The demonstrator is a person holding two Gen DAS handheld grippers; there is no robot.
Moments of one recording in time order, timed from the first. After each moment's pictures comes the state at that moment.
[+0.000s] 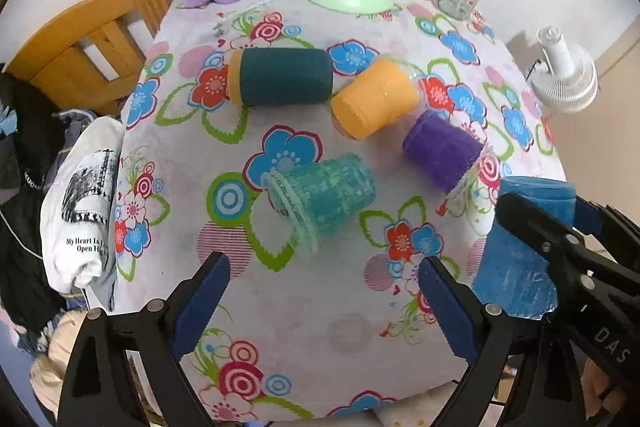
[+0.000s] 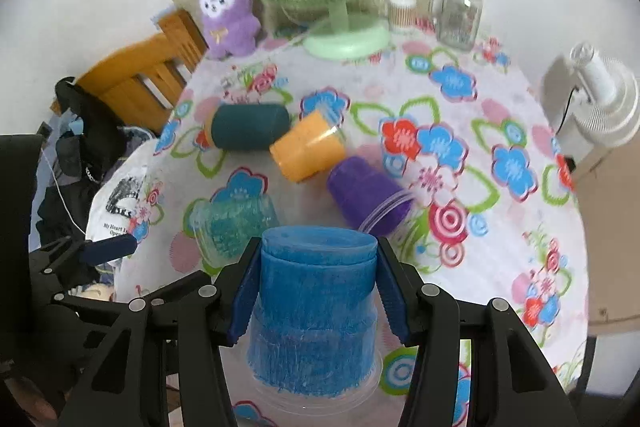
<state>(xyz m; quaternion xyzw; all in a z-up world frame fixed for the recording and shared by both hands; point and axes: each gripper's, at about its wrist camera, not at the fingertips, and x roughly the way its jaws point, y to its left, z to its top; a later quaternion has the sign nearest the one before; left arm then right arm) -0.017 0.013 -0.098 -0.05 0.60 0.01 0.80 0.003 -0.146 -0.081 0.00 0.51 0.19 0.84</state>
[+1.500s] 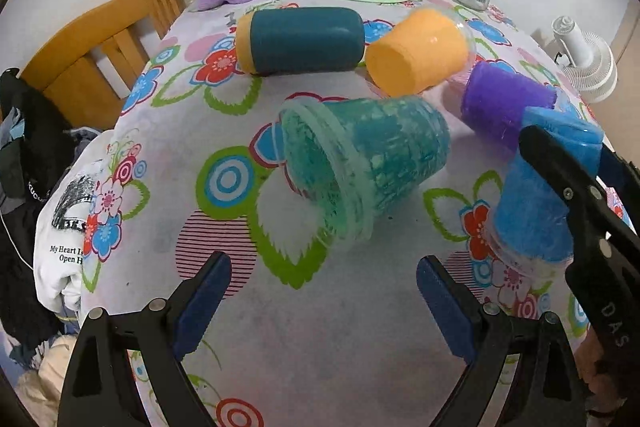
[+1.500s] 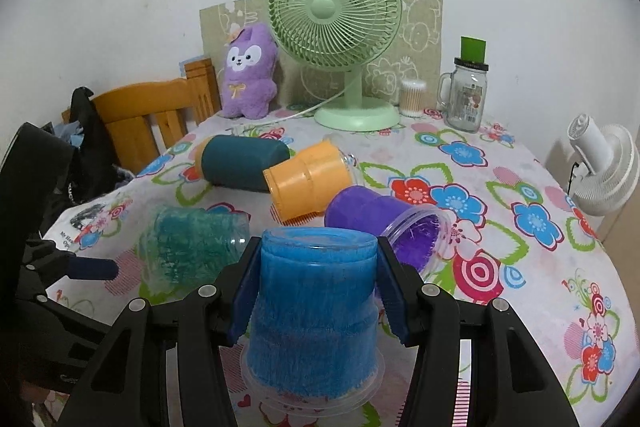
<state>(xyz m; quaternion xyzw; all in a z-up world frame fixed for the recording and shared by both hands) -0.041 0.020 -0.197 0.00 0.53 0.04 0.85 -0.032 -0.132 -0.181 -0.02 0.28 0.20 0.94</state>
